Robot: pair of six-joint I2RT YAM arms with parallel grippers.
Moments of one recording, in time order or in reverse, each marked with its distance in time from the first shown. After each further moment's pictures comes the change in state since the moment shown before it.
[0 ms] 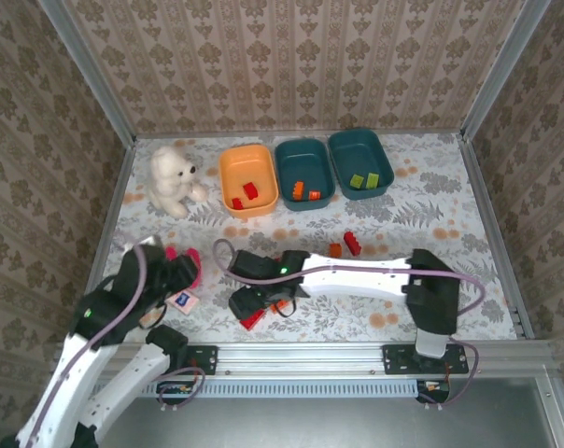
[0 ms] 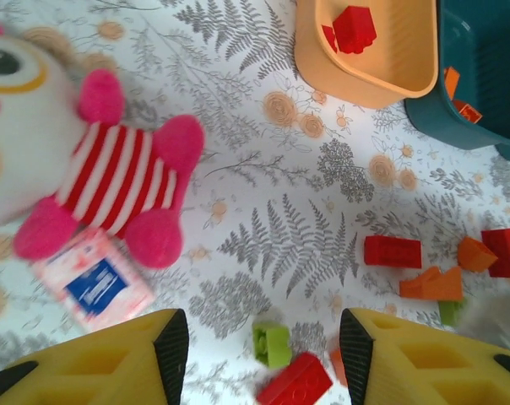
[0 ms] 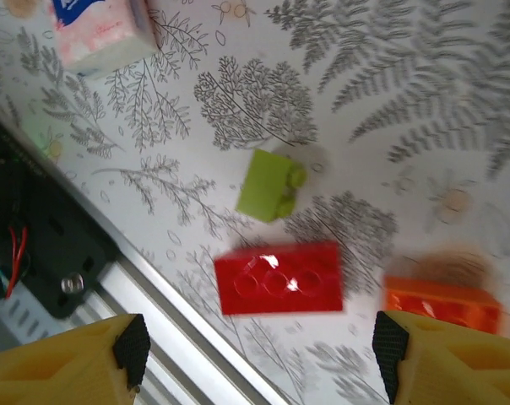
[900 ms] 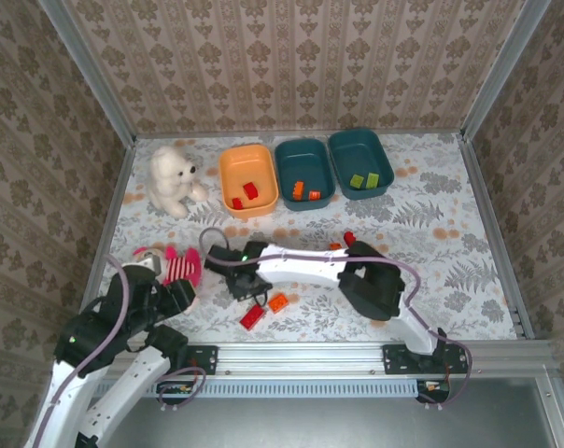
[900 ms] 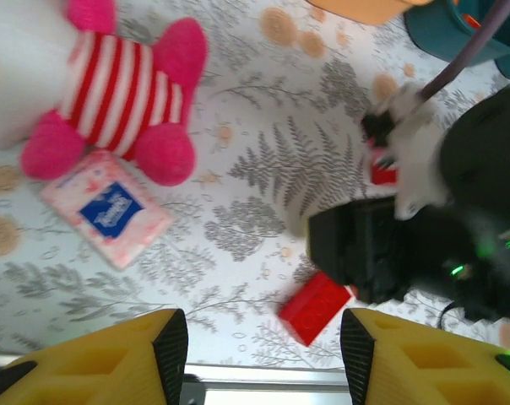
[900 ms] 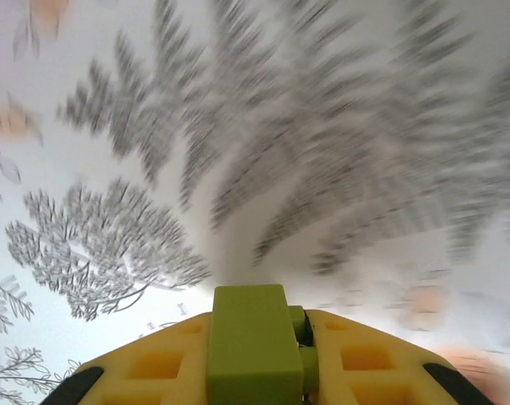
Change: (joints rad) left arm 0.000 -0.075 -0.032 -0.097 0.149 0.068; right arm -0.093 0.296 0.301 -0.207 0.127 0.203
